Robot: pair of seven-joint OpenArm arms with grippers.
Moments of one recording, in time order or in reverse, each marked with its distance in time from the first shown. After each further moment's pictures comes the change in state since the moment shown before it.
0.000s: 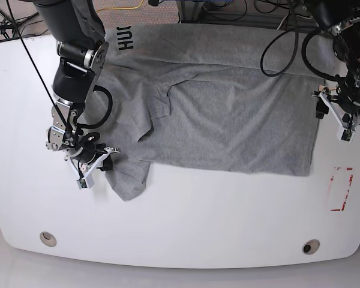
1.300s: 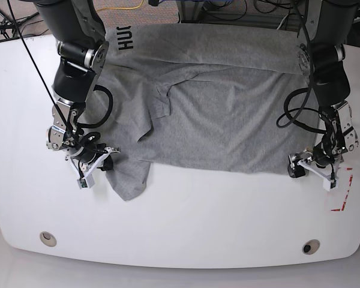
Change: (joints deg) left arm -30.8 -1.6 13.0 -54.9 1.0 20.0 -27.3; right arm -0.2 -0.1 0.1 0.1 0.0 0.0 0.1
